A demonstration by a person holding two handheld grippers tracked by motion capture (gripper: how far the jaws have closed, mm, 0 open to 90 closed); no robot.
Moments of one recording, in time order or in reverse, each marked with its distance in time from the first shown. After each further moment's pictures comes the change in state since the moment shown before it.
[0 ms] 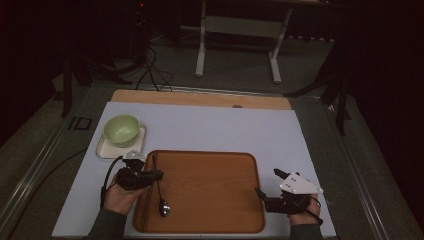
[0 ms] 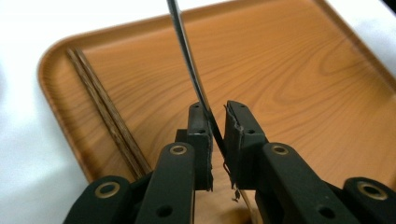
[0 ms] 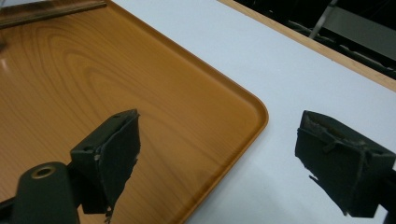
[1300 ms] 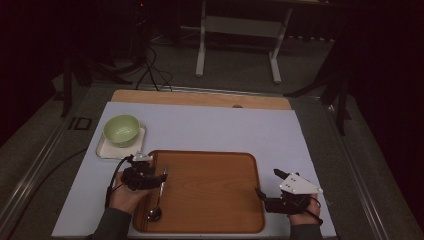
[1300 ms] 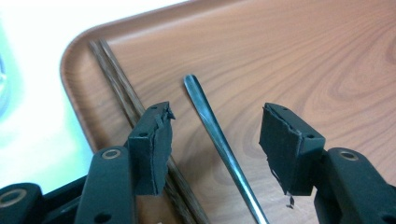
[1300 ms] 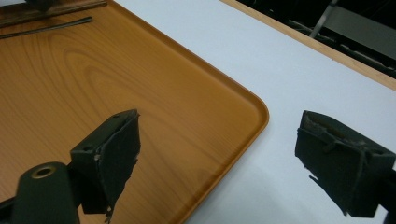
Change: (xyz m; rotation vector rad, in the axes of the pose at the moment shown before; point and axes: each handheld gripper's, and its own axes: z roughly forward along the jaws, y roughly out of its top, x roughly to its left) left arm 0.004 -0.003 0.015 -0.003 0.144 0.052; right arm 0.000 0.000 0.000 0.003 0.003 -0.002
